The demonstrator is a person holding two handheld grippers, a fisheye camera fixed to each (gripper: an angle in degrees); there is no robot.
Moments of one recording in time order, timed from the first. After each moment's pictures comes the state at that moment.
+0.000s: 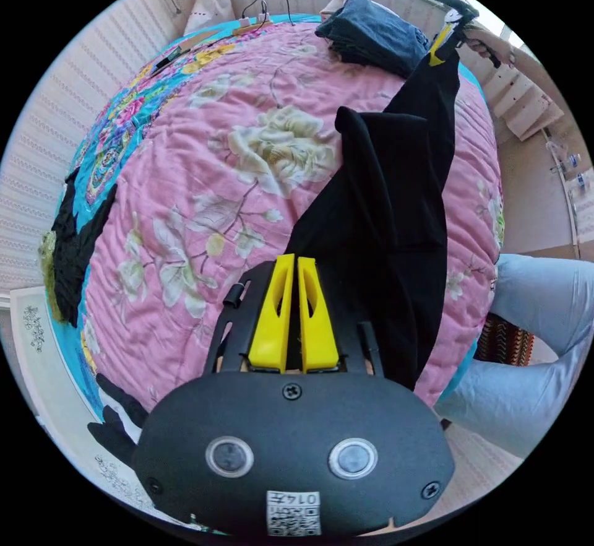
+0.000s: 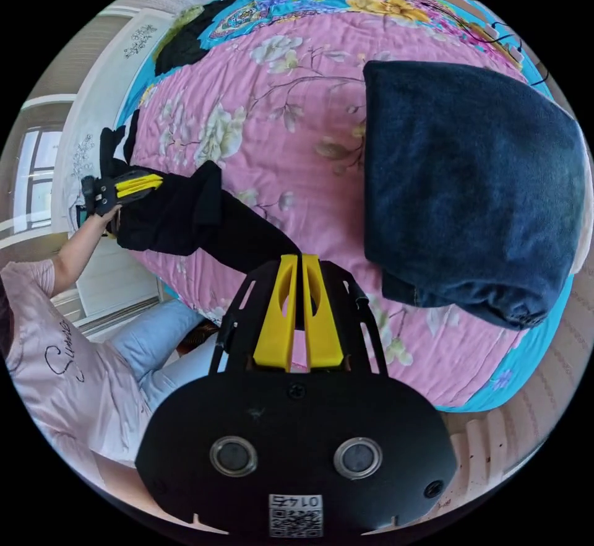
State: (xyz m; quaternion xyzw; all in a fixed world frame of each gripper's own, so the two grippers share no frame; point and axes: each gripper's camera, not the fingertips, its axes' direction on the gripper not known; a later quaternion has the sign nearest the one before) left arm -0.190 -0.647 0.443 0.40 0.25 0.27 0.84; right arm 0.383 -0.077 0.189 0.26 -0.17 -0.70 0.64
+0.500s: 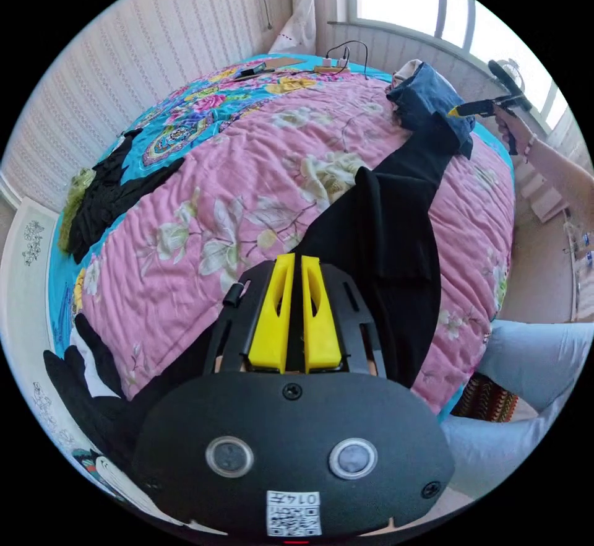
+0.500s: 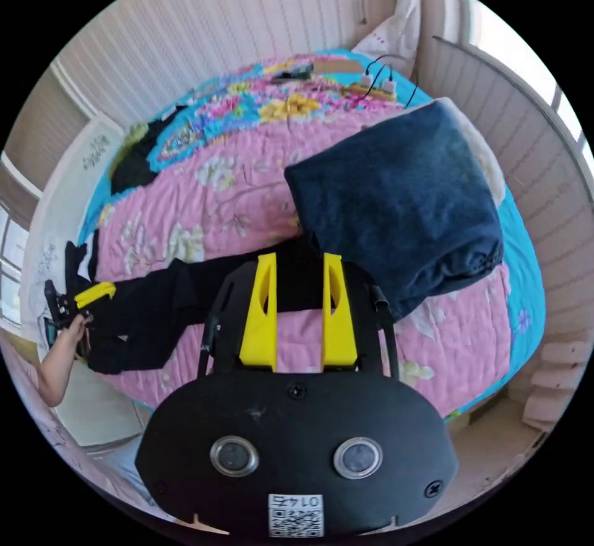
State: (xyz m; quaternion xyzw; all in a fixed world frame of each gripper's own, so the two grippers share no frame) left arm -0.239 -0.659 0.490 0.45 0.31 0.11 0.83; right arm 0.481 -0.095 0.214 0.47 -0.35 -0.48 0.66
